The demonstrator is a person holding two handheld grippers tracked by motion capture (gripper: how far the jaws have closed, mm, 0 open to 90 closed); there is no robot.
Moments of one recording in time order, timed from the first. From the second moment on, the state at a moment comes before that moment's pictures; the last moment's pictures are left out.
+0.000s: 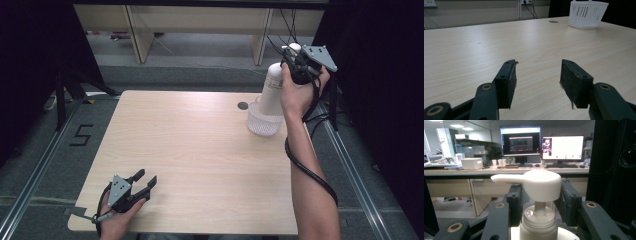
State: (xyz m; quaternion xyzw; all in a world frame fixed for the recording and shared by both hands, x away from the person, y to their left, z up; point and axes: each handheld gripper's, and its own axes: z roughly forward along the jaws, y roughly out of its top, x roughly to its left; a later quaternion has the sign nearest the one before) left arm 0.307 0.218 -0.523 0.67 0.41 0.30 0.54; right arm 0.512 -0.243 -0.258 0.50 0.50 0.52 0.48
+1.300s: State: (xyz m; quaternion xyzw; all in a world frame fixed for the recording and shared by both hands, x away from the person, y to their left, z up) left arm 0.308 0.218 -0.523 0.67 0.41 0.30 0.54; right arm 0.533 -0.248 -0.282 0.53 0.51 0.49 0.47
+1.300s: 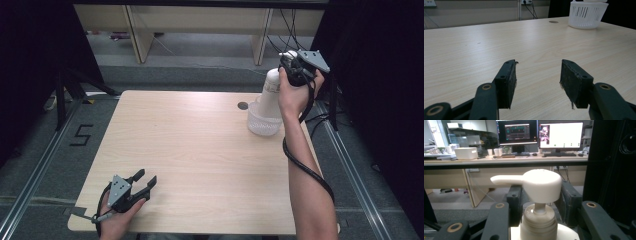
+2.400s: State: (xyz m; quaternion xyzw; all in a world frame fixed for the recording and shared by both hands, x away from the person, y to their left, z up) left arm 0.307 0.219 -0.523 0.67 0.41 0.30 0.54; right arm 0.539 -0.245 -0.309 0.55 0.53 0.48 0.44
